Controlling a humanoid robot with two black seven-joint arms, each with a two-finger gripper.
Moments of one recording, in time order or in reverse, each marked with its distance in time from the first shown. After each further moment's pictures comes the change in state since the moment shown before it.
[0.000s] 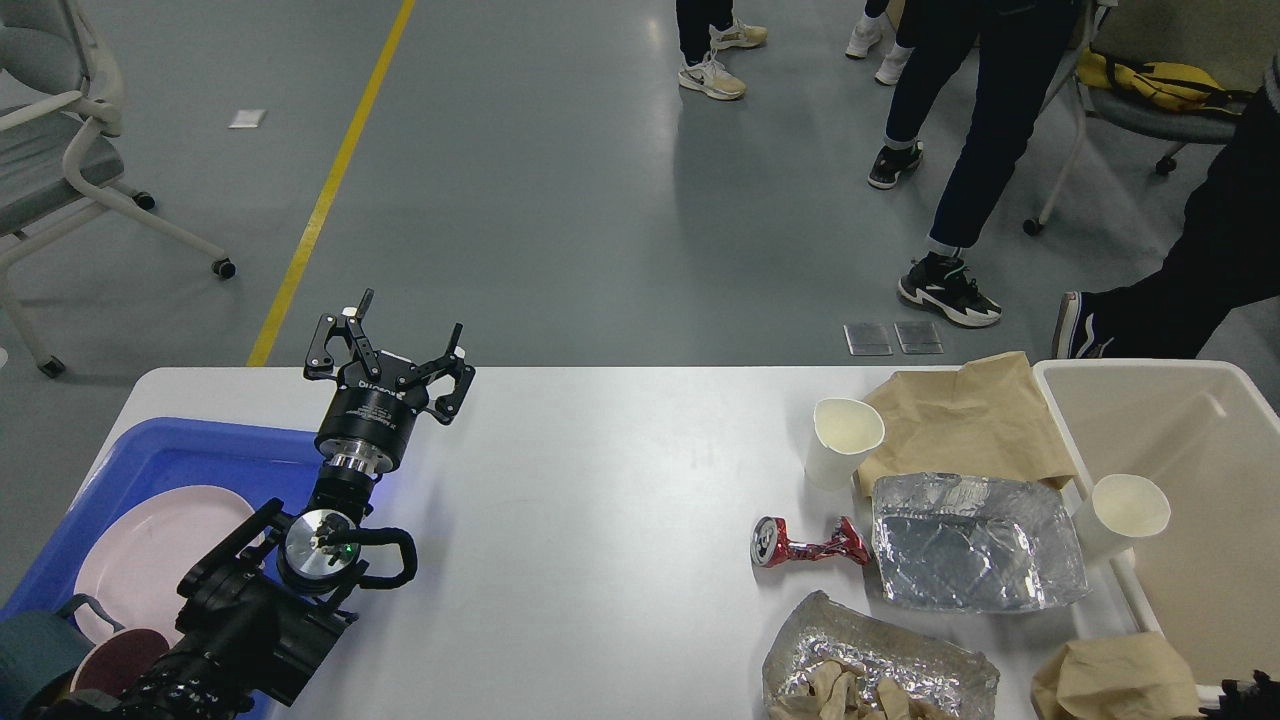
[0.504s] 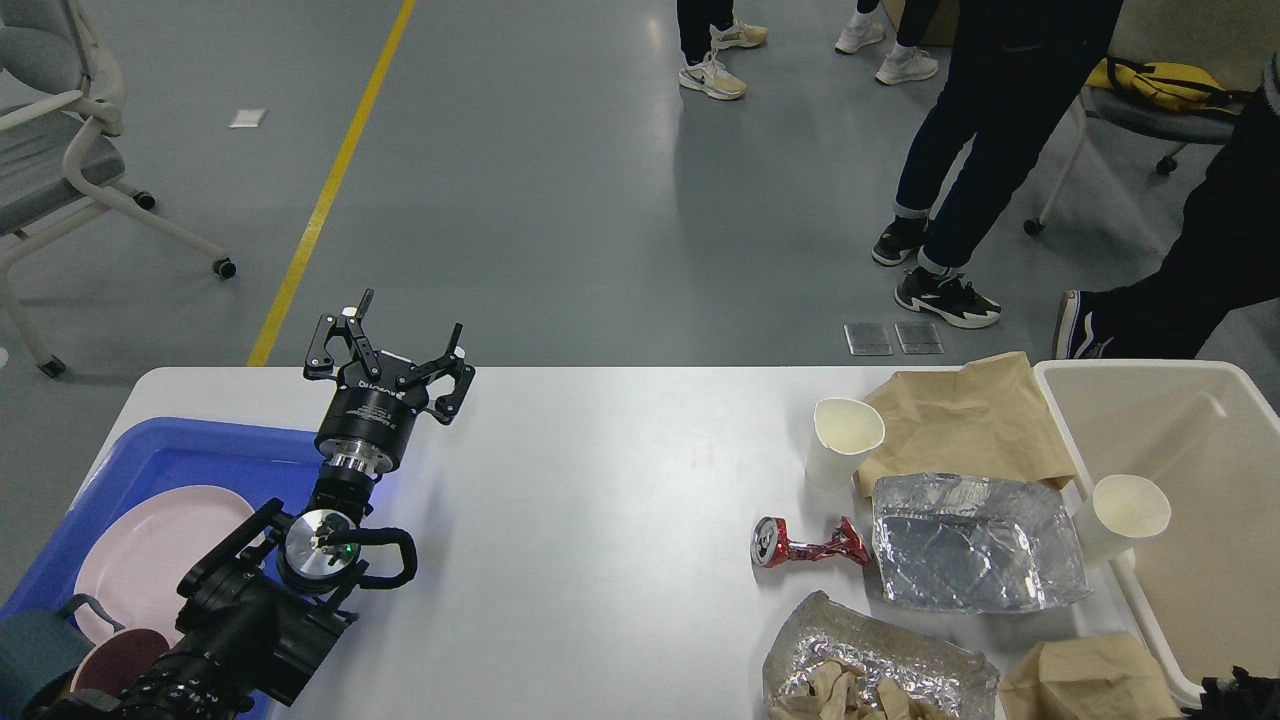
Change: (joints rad) left arm 0.000 0.000 0.000 0.000 0.000 0.000 0.000; right arm 0.002 0.024 0.002 -0.004 0.000 0.035 -0.002
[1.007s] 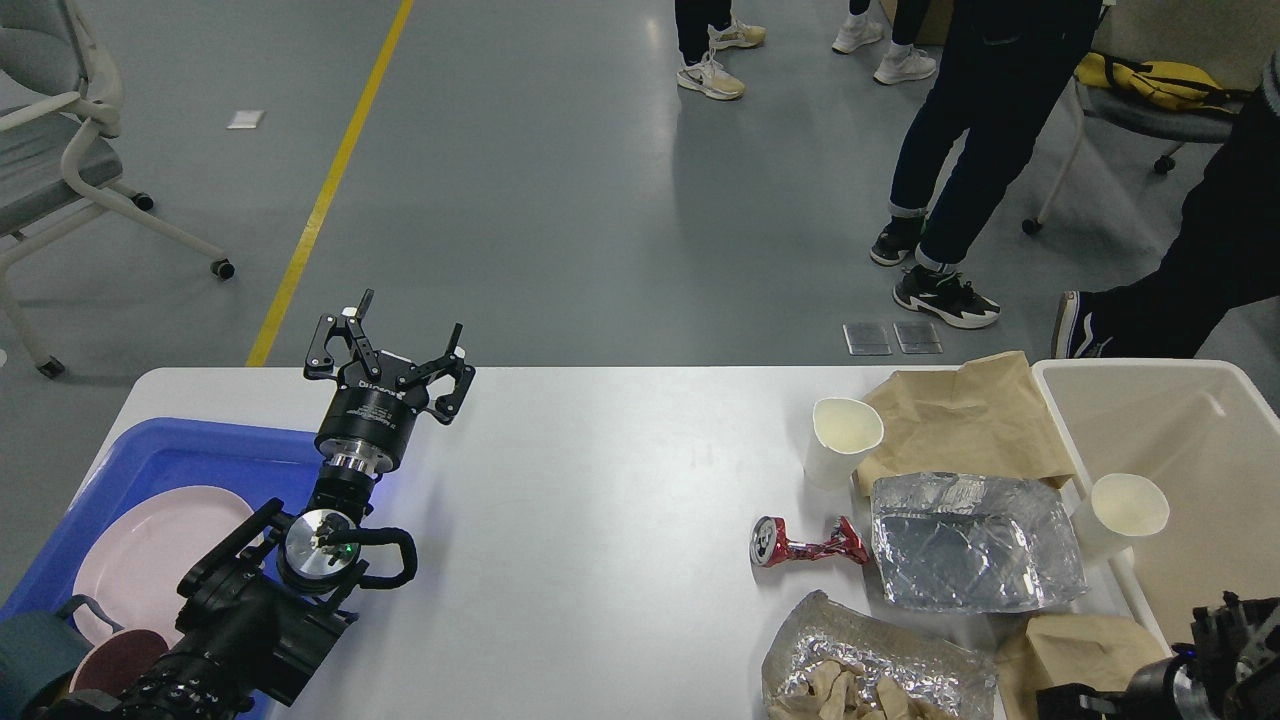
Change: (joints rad) left arm 0.000 0.000 0.000 0.000 0.000 0.000 0.000; right arm 0.192 -0.035 -0.005 0.070 -0.007 0.228 -0.010
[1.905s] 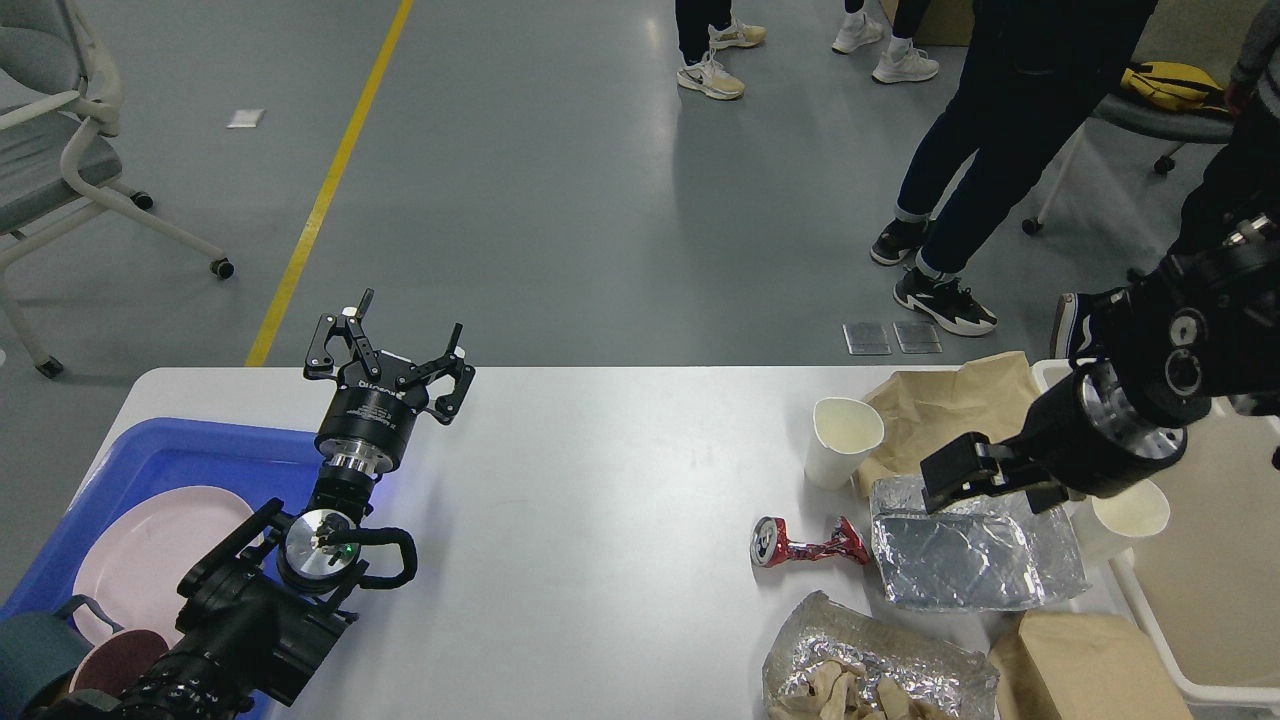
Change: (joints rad) left arm 0.000 0.000 0.000 0.000 0.000 0.002 0.000; right arm 0.747 0.076 0.050 0.143 0.035 0.557 -0.006
